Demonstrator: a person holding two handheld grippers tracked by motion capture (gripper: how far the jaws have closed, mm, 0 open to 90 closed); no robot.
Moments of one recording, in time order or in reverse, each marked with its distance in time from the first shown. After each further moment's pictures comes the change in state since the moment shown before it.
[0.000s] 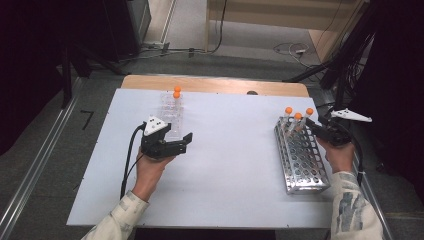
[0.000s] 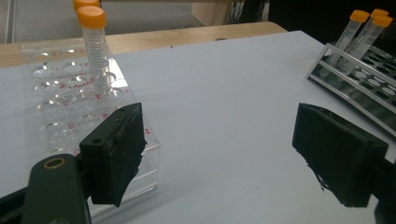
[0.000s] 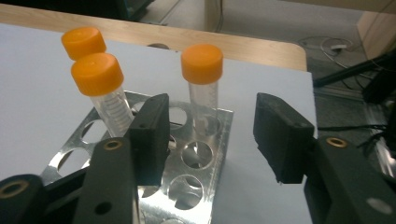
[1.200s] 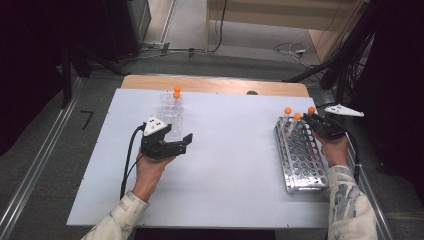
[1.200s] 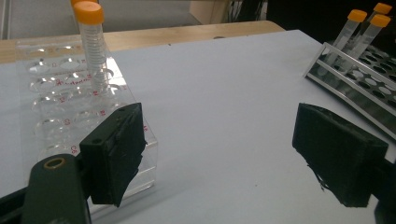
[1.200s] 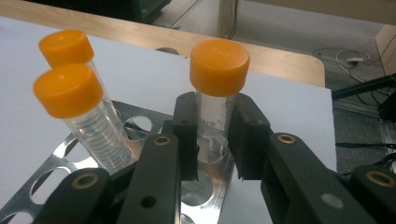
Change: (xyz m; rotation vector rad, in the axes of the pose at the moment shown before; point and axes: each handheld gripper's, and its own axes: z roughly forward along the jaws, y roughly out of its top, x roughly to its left) left arm 0.000 -0.001 0.000 0.005 -0.008 -0.007; right arm -0.005 0.004 0.021 -0.017 0.047 -0.054
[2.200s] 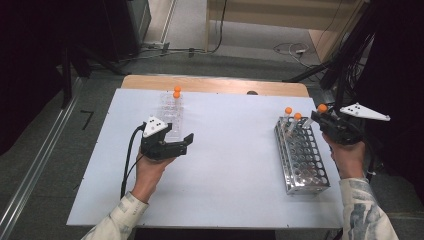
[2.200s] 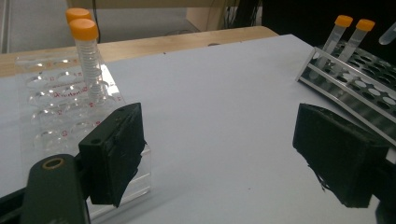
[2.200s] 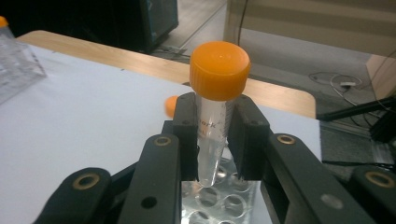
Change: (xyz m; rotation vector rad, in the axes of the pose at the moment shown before) left arm -0.008 0.004 -0.005 -0.018 -0.002 0.043; right arm 0.047 0.033 -0.082 -0.069 0.017 -0.026
